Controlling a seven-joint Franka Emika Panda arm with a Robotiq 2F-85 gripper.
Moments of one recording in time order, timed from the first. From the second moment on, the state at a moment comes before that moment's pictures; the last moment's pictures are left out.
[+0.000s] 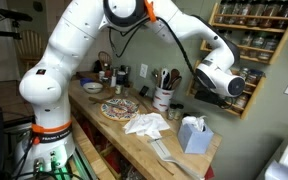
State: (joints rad) arm -0.40 0.45 -0.26 -1.69 1.54 1.81 -2.00
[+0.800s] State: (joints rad) arm -0.41 0.46 -0.26 -1.69 1.55 1.80 -2.03
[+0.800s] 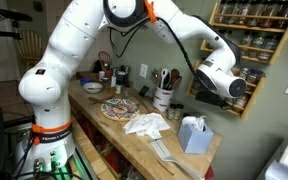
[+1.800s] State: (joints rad) arm -0.47 0.47 -0.29 -1.71 1.54 1.71 -2.07
